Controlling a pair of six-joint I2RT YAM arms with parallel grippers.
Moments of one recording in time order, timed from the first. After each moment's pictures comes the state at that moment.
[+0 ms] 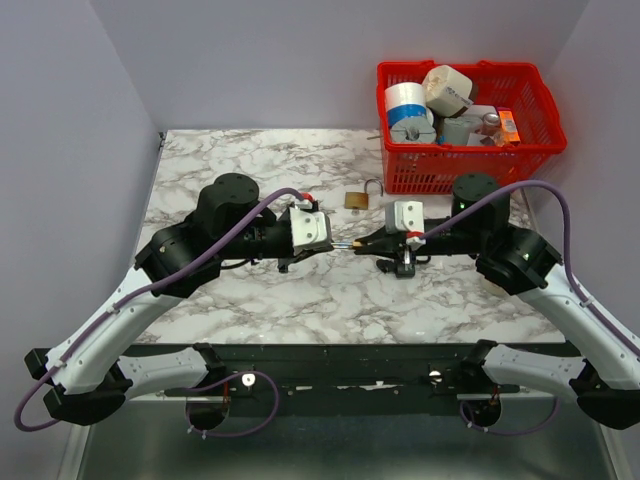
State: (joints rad) left arm -0.88 1.07 1.46 -0.74 0.48 0.42; right arm 0.79 1.04 1.30 -0.54 -0.68 -0.58
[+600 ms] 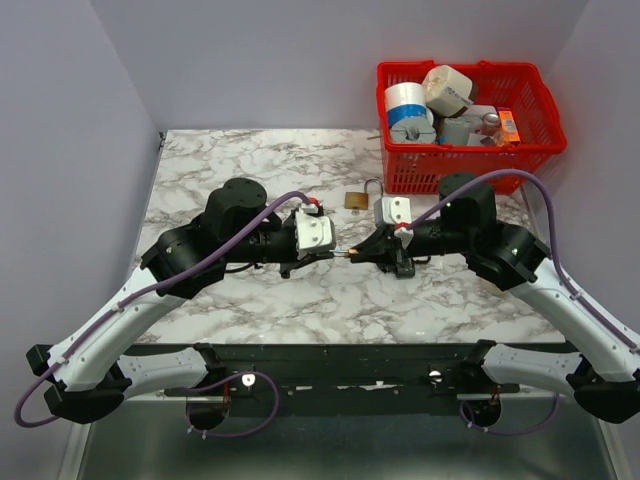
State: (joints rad) left arm -0.90 1.07 1.43 -0.75 0.47 0.39; right arm 0.81 1.09 1.30 -0.57 -0.70 -0.48
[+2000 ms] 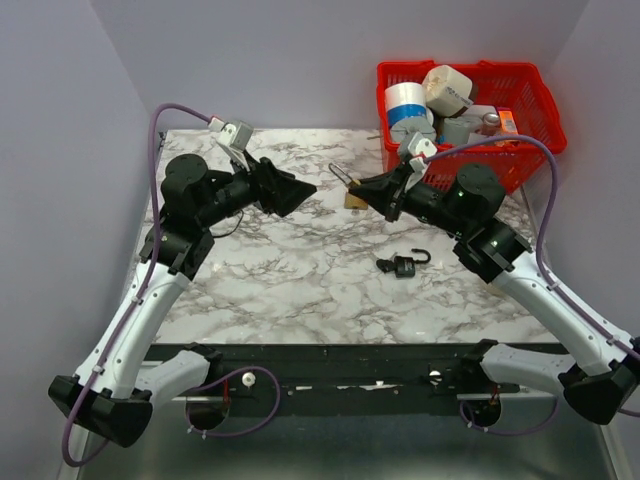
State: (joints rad) left arm -0.38 1.04 1.22 -0.21 0.58 -0.44; right arm 0.67 1.09 1.17 -0.05 -0.41 -0.09
